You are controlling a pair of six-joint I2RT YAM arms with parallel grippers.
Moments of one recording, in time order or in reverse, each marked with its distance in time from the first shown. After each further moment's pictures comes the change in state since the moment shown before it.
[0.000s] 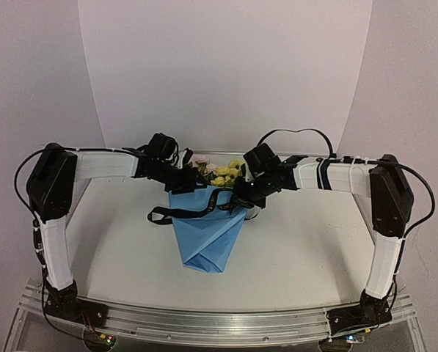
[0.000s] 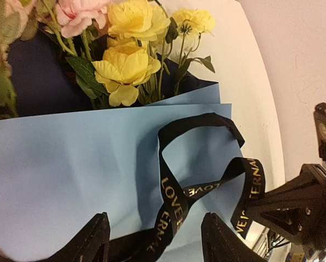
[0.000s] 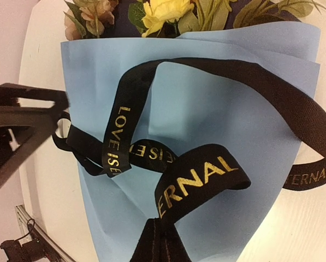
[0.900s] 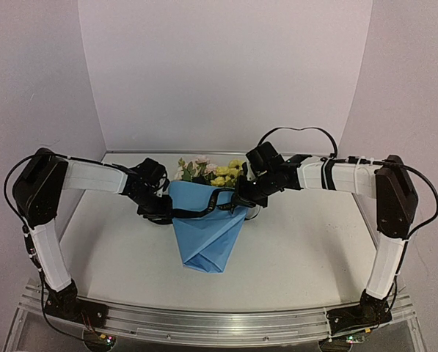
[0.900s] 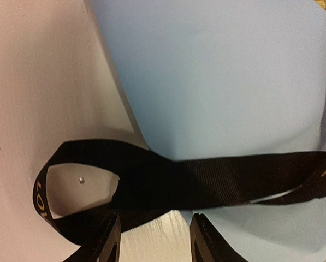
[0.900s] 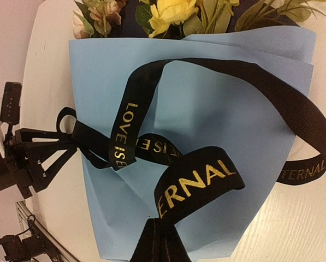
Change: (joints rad) left arm 0.005 -0.145 -0.305 -0.156 -0.368 0.100; right arm 0.000 -0.036 -0.022 0.000 -0.003 -0.016
